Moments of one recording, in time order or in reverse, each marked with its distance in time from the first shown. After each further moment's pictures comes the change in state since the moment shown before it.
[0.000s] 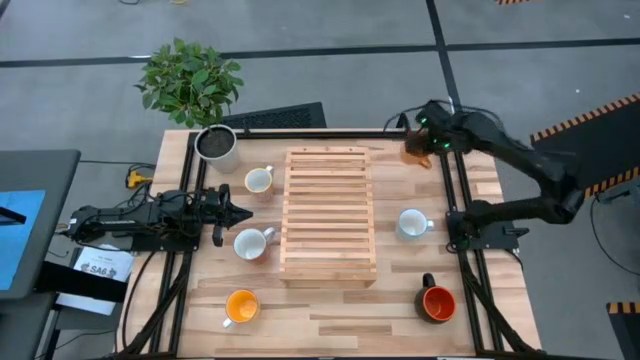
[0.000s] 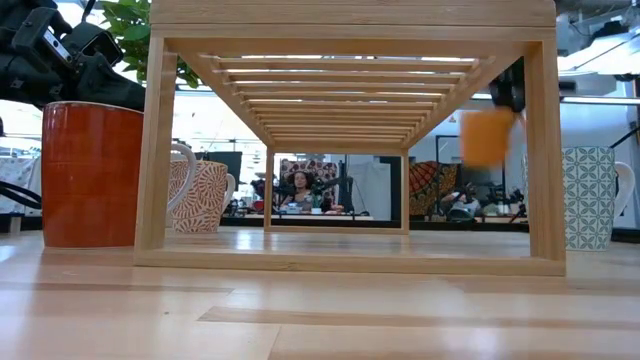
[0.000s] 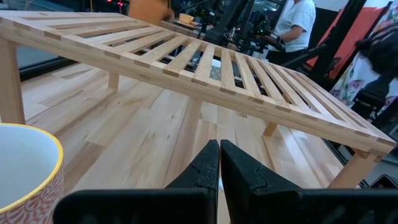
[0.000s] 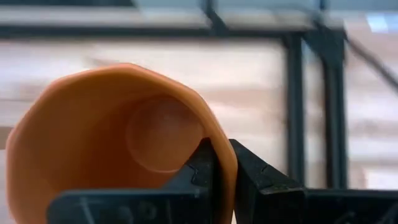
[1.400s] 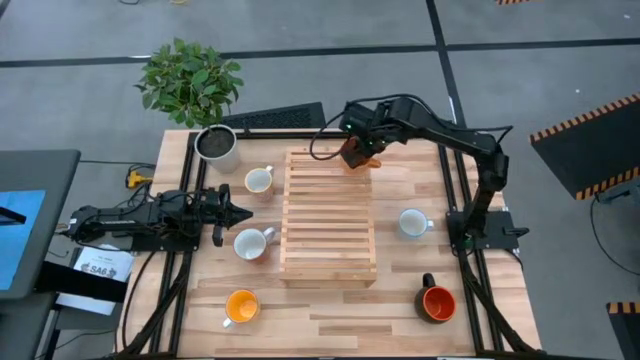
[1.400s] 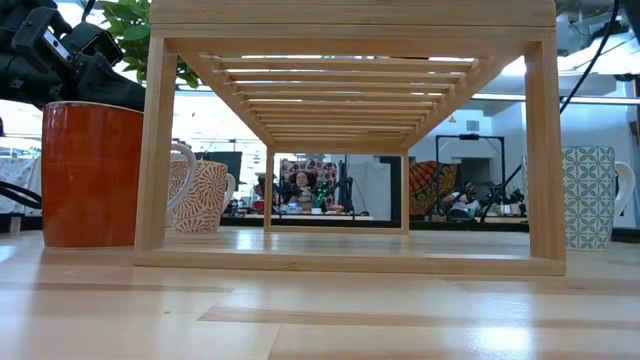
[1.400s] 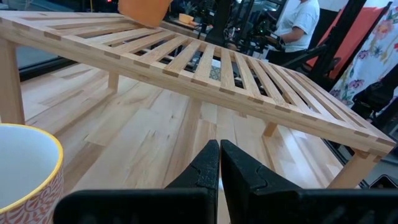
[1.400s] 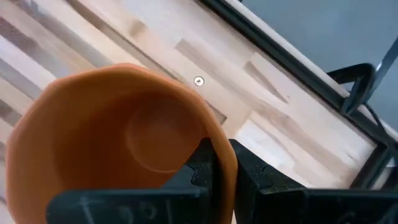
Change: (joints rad) left arm 0.000 0.000 0.000 0.000 0.000 0.000; right arm 0.407 0.645 0.828 -0.297 -0.011 -0.197
